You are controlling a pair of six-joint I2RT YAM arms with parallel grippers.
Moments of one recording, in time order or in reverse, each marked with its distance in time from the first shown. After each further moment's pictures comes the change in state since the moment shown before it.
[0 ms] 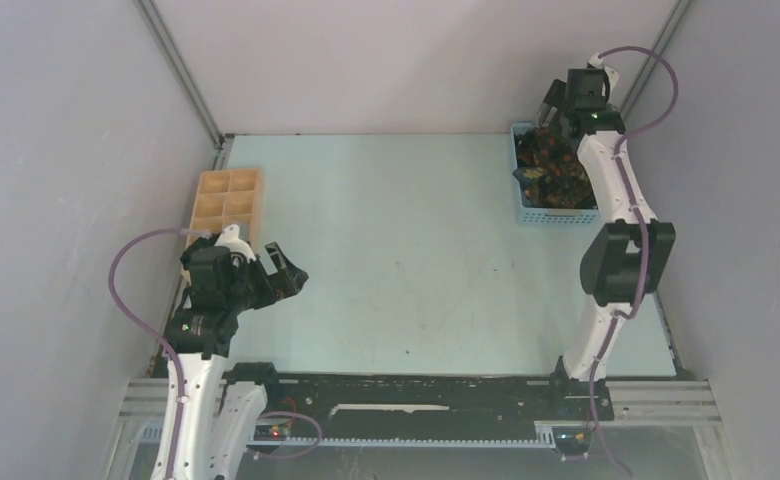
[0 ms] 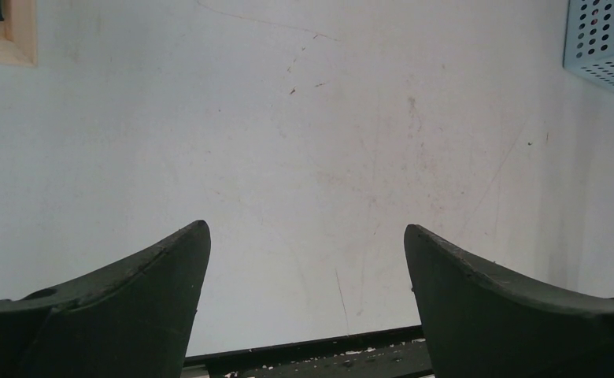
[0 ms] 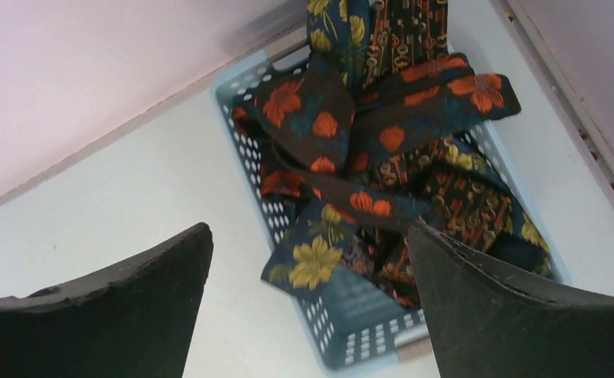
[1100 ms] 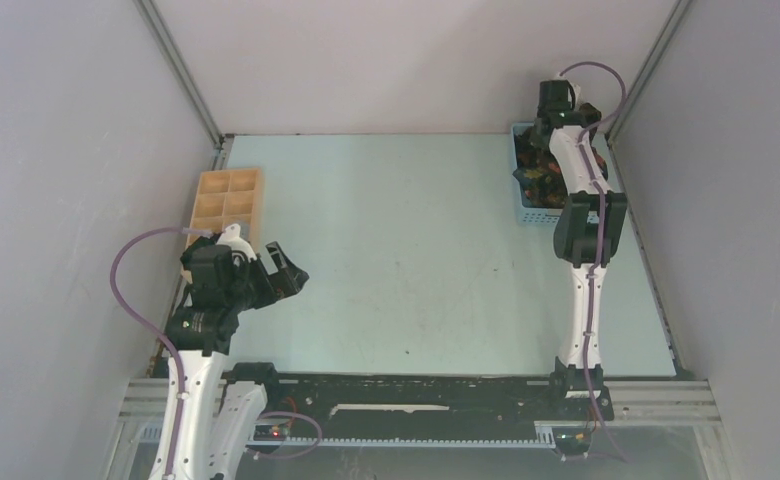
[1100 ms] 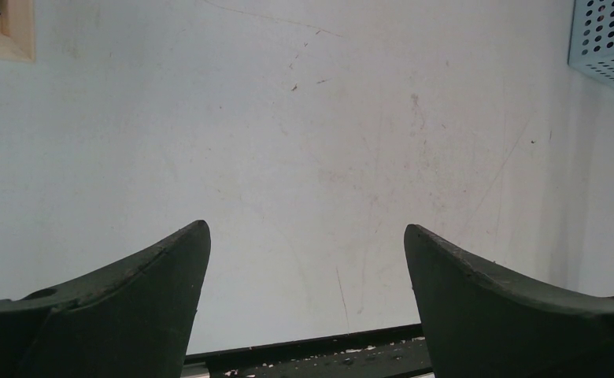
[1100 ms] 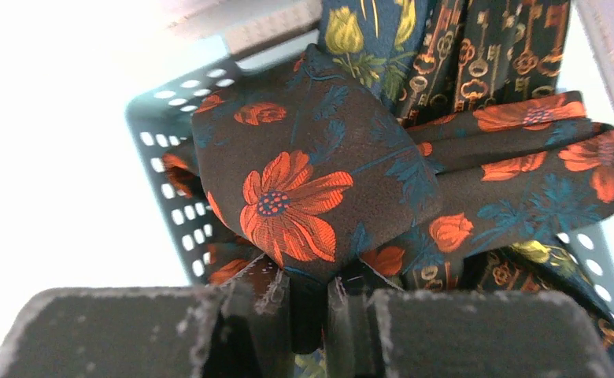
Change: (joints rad) left arm 0.000 0.017 0.000 0.000 0.001 0.000; right arm -0.014 0.555 0.457 -0.082 0.017 -0.103
